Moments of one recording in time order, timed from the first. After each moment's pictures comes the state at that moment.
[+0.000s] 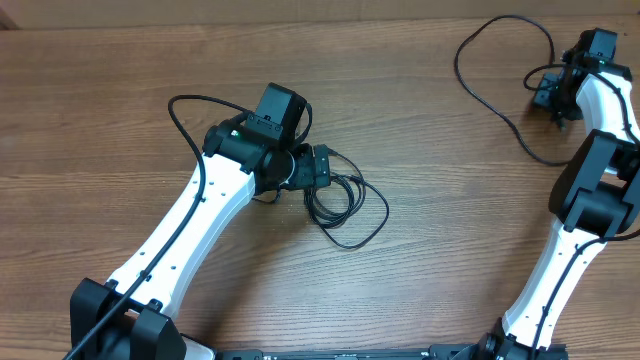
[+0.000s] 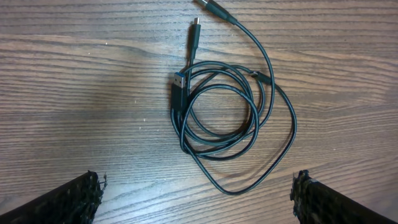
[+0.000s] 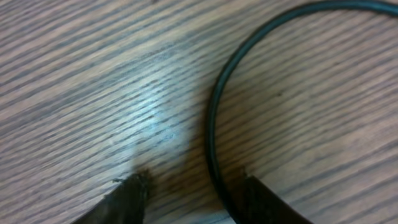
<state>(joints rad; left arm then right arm) -0.44 1.61 1.37 -0.99 0.11 -0.55 -0.37 2.48 2.06 -0.75 0.03 0.06</state>
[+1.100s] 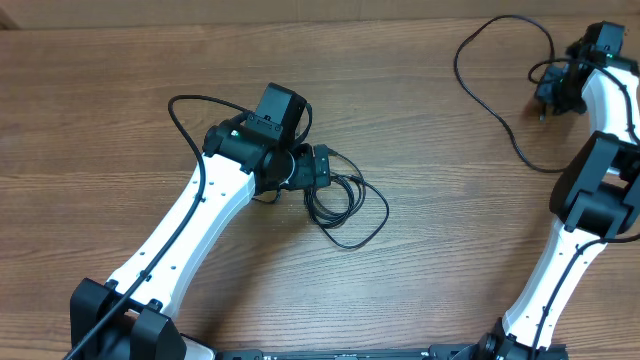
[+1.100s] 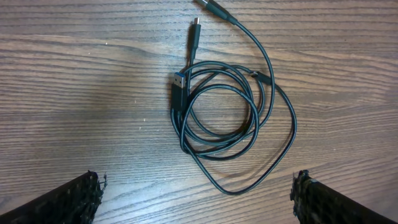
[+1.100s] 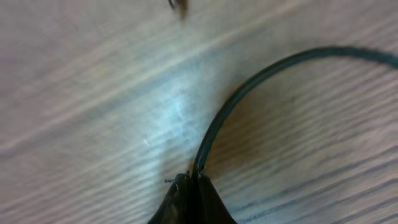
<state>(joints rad) -0.44 1.61 1.37 -0.99 0.11 -0.55 -0.37 2.47 2.13 -0.81 -0.04 0.10</state>
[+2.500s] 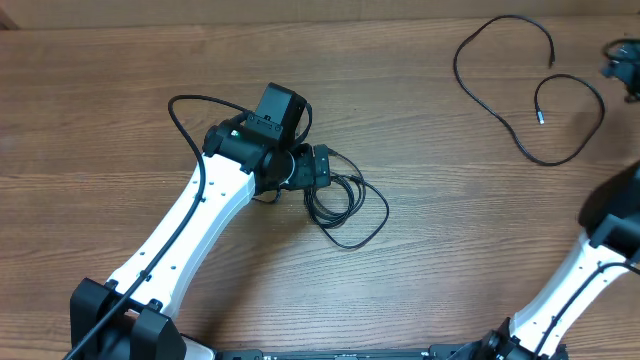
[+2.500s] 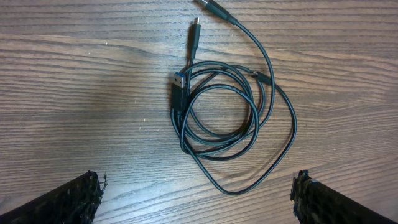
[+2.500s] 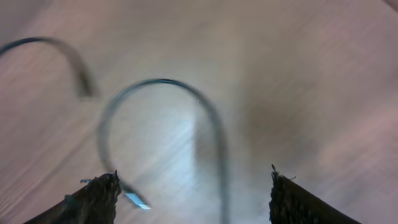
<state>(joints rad) -0.44 1.61 1.37 -0.99 0.11 -0.55 -0.56 2.37 2.38 -1.12 0.00 0.25</state>
